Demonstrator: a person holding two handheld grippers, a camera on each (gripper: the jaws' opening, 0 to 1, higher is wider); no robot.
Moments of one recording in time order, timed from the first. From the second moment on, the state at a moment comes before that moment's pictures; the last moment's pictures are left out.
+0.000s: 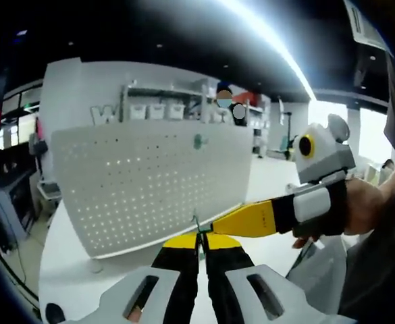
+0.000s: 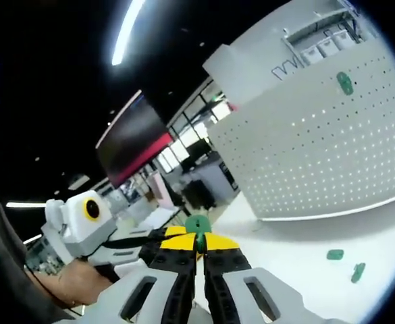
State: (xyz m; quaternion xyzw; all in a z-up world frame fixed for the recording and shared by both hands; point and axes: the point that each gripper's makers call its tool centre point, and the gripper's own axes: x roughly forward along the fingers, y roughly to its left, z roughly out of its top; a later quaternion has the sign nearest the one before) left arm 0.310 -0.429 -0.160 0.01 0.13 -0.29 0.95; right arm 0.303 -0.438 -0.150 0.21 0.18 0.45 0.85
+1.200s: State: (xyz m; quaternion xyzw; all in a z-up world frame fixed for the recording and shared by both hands) left arm 0.300 -0.447 -0.167 -0.02 0.13 -0.35 0.93; right arm 0.304 -0.442 -0.146 0.20 0.17 0.46 0.85
